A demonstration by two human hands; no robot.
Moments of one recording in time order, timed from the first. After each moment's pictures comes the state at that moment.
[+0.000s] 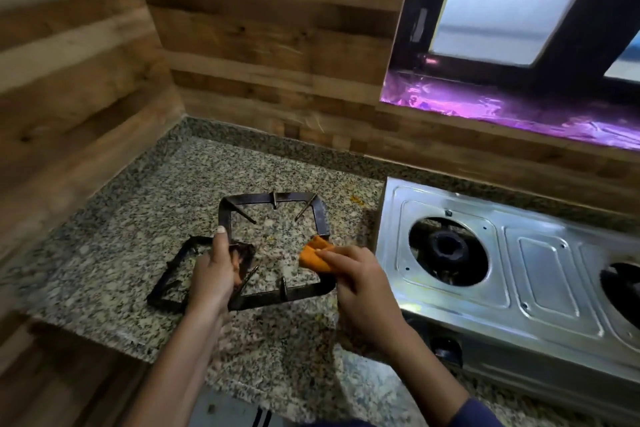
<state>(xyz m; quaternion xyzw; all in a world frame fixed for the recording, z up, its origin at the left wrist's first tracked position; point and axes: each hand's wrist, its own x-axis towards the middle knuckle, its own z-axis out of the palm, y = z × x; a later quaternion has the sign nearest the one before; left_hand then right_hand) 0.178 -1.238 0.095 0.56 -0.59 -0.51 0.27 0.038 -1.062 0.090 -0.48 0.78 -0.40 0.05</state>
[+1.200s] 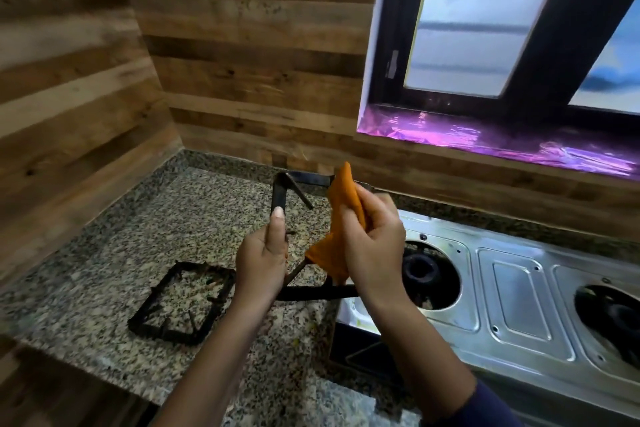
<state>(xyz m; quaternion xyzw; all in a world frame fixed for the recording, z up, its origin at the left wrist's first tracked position) 0.101 -1.152 0.178 0.34 -0.72 -0.48 0.37 0.006 -1.049 0.218 -0.28 0.70 -0.65 -0.01</state>
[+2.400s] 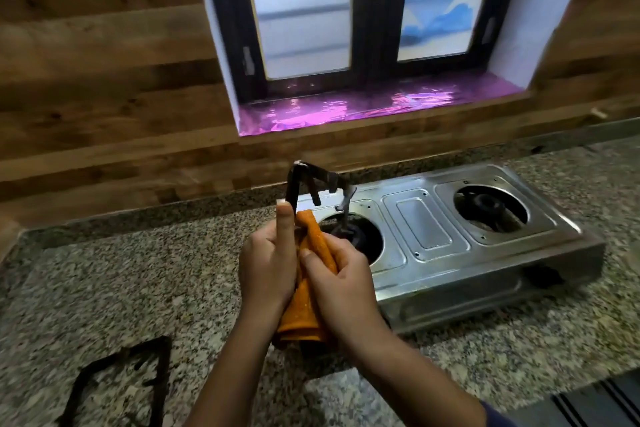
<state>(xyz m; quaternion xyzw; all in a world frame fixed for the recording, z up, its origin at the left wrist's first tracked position) 0.050 -1.105 0.200 0.16 -0.82 -0.49 0.26 0.058 -0.997 0.202 -0.09 0.70 -0.70 0.07</state>
